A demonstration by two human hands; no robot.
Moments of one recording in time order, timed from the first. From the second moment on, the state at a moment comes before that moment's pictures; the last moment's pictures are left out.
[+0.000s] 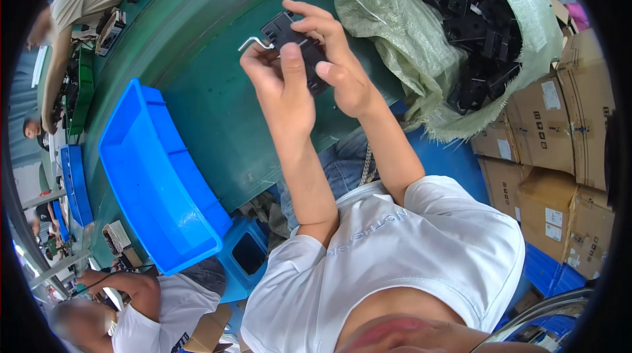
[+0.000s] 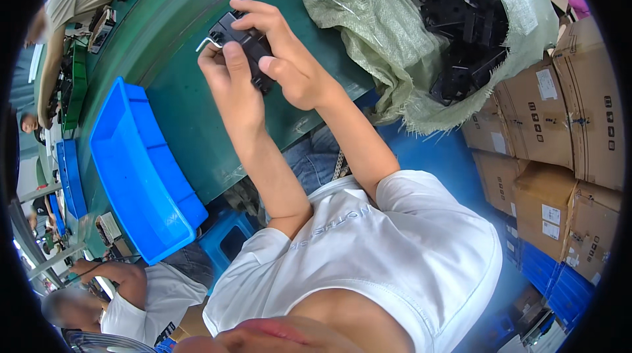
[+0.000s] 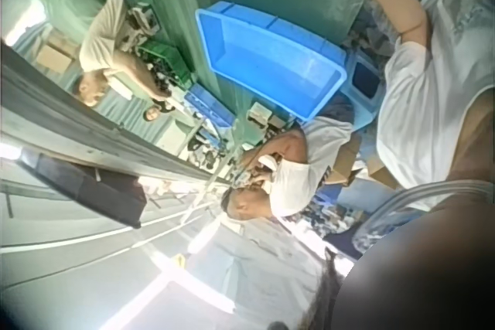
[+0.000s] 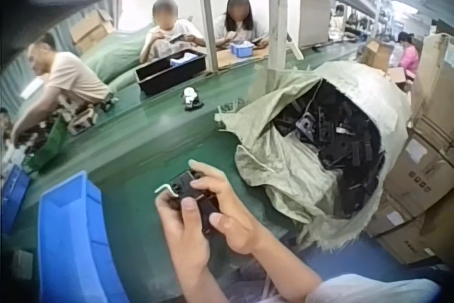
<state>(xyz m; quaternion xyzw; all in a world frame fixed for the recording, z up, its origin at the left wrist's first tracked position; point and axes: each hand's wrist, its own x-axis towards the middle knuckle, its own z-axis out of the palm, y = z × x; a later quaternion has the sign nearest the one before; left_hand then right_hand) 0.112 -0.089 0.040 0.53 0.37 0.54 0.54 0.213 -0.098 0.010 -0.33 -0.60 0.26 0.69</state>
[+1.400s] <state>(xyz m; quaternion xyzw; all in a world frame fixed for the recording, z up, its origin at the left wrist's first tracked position) 0.081 0.290 0.033 0.70 0.49 0.39 0.35 0.359 -0.173 0.069 -0.71 -0.54 -0.11 0.43</state>
